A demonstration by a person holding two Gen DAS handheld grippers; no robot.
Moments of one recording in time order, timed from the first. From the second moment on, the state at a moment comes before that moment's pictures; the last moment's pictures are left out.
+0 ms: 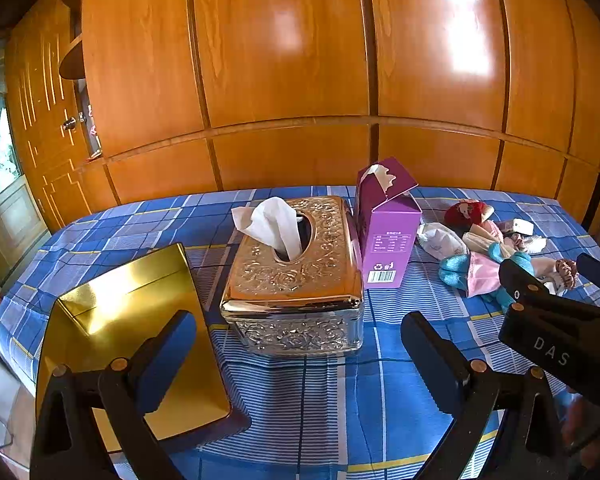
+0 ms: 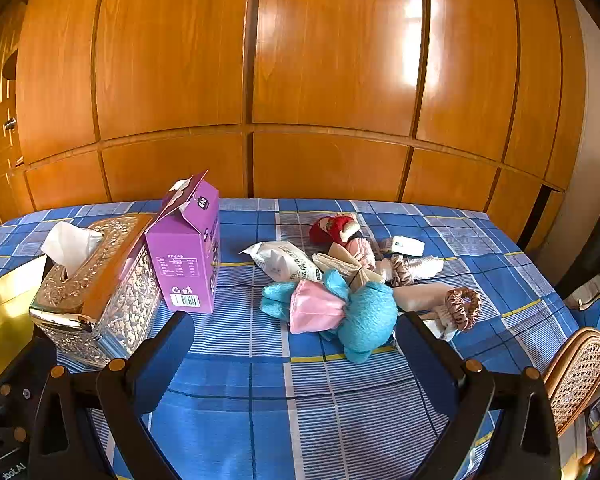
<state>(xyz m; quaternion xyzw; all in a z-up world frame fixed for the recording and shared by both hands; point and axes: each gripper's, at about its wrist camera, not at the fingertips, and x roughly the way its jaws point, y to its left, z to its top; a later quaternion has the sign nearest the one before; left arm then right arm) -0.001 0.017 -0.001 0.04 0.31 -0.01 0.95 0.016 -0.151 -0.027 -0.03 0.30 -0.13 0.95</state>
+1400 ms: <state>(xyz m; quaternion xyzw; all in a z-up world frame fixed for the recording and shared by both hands) -0.007 0.016 0.003 0.04 0.31 -0.01 0.95 0.016 -0.149 -0.024 -0.03 0.29 -0.14 0.95</state>
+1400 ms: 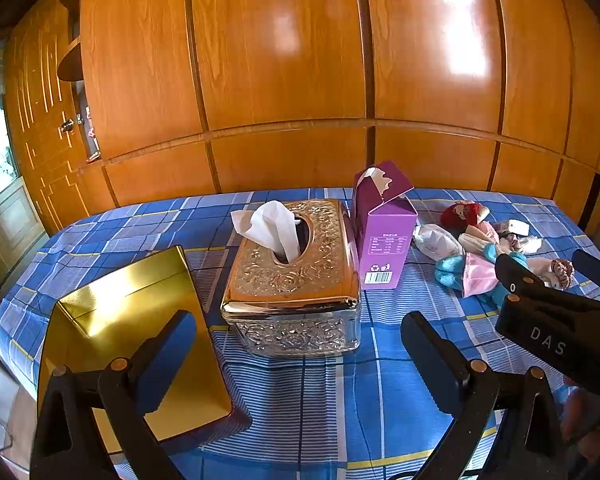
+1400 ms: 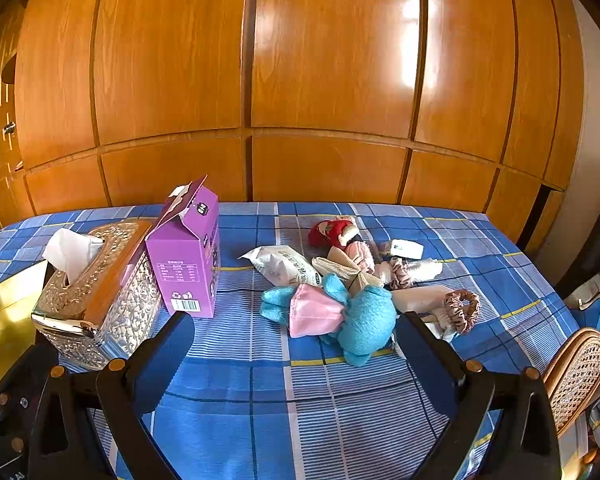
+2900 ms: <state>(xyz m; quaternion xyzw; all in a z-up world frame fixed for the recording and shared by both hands) 0.050 -0.149 -0.024 0.16 0.36 -0.29 0.87 0.008 -0.380 -0.032 0.26 0.30 -0.22 0.89</state>
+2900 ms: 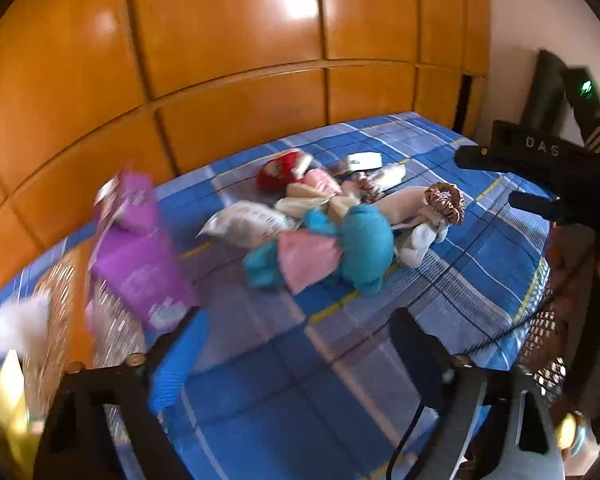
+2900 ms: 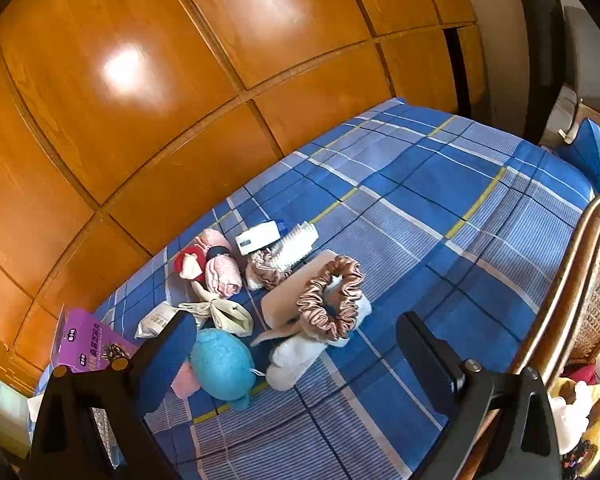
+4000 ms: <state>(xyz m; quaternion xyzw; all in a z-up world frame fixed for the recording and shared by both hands) 0.093 -0.170 -0.047 0.08 0.41 -0.37 0.83 0.057 -0.424 -0.039 0.23 0.39 -0.27 0.85</state>
